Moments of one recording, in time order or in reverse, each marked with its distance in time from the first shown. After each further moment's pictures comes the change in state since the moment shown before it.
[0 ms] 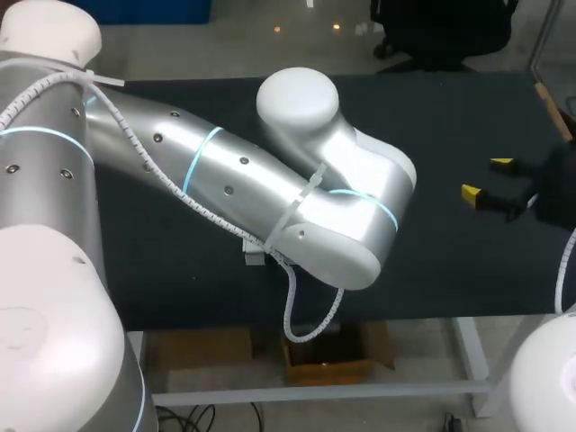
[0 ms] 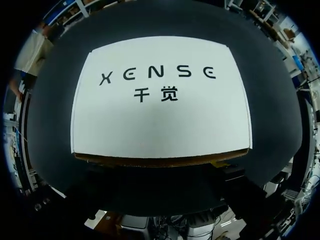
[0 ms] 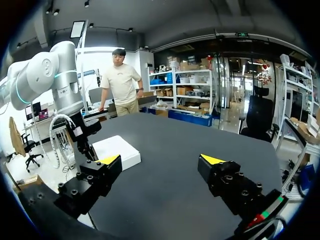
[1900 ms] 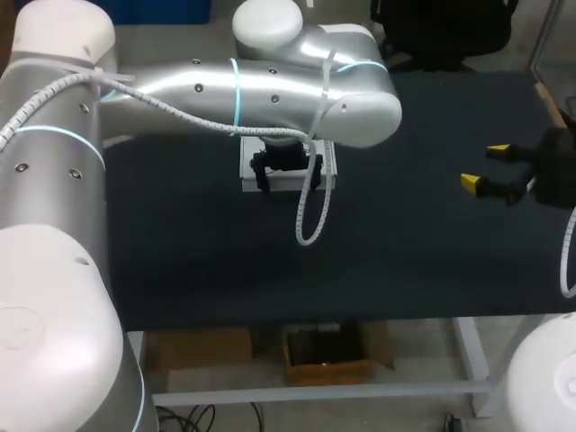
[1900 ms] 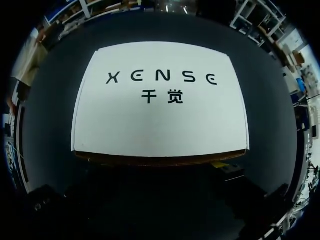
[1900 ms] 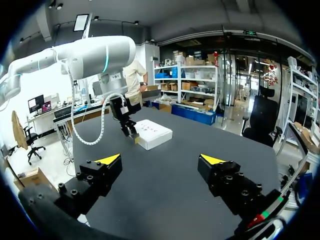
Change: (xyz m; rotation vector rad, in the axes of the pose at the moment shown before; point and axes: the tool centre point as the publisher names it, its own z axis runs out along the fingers) left arm -0.020 -0.197 0.020 0.050 0.054 -0.050; right arm -0.019 0.007 0.012 0.050 0.031 -0.029
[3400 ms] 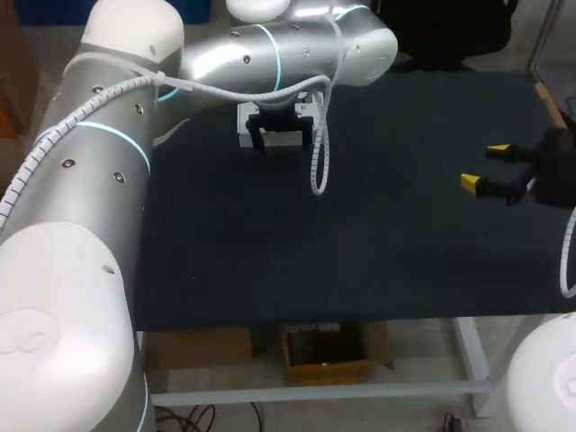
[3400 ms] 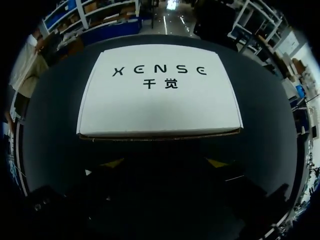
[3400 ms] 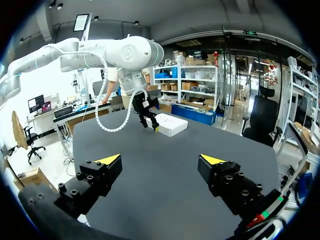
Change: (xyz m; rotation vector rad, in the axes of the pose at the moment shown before) left arm -0.011 -0.110 0.014 0.079 0.009 0.035; right arm 0.000 0.000 0.000 0.000 0.000 0.000
